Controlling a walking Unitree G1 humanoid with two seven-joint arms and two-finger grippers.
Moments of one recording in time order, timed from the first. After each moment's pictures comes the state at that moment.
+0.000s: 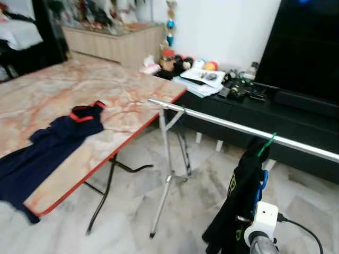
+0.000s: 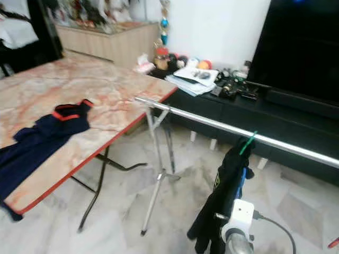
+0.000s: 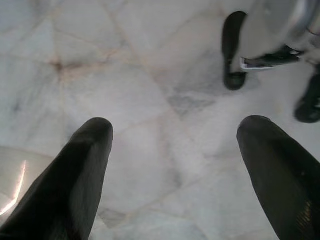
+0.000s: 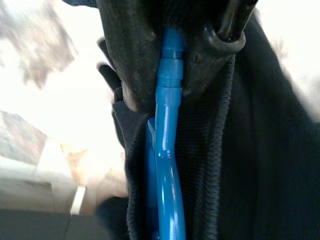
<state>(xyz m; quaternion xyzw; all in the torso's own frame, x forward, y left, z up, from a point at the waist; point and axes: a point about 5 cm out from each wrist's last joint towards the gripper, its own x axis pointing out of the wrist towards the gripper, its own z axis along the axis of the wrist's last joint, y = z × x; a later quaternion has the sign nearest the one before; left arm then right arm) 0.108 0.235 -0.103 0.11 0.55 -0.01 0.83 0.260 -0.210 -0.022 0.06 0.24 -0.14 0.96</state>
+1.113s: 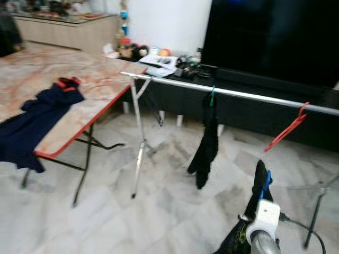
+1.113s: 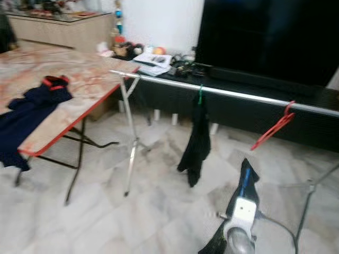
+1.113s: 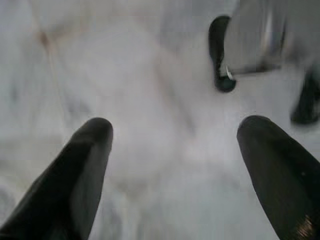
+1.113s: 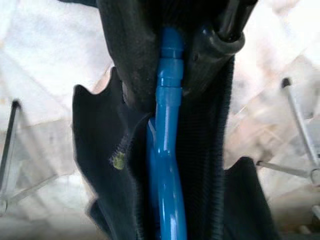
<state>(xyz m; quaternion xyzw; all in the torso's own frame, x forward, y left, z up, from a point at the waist) 0.101 0.224 -0.107 0.09 0.55 -0.01 0.83 0.267 -0.212 -0.019 0.05 0.26 -0.15 0.95</state>
